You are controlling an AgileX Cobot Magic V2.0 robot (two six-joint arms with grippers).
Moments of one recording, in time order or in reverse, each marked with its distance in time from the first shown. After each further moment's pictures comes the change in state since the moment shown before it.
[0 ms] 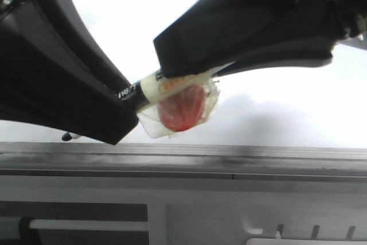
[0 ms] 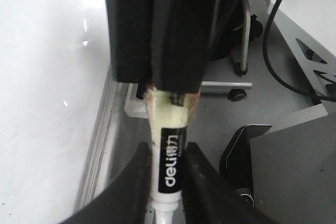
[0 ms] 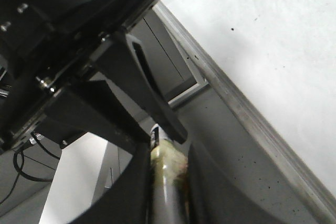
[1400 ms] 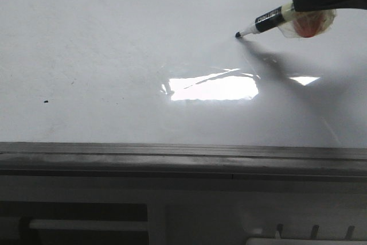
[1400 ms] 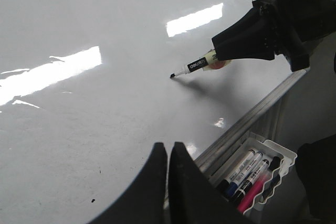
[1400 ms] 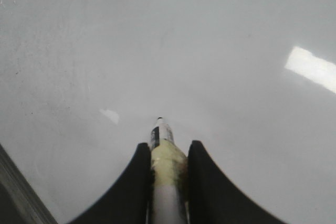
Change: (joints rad) left arm 0.293 -0.830 0.304 -0.092 -0.139 -0.413; right arm 0.000 -0.219 0.115 -0.344 -0.659 0.000
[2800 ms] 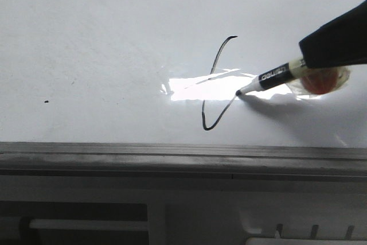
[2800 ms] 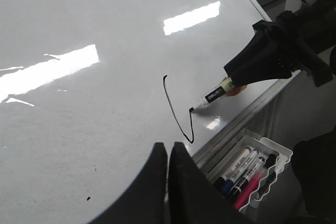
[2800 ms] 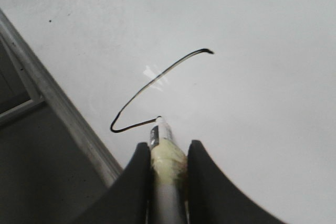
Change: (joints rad) left arm 0.000 0.000 0.000 0.000 0.013 -0.002; right arm -0.169 -0.037 0.034 -0.019 0.319 0.021
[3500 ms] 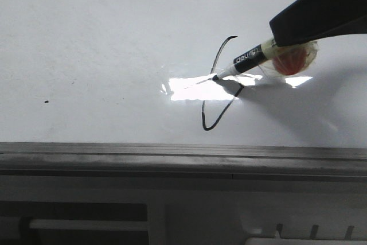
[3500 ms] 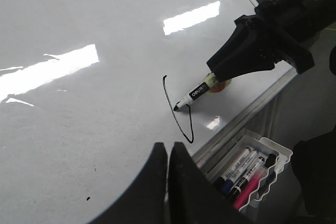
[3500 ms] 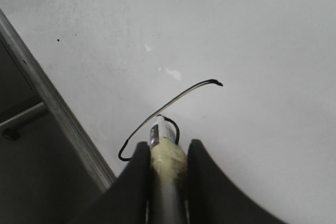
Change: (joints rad) left arm 0.000 0.000 0.000 0.000 0.001 0.000; right arm -0.014 0.133 -0.118 0.006 0.085 0.006
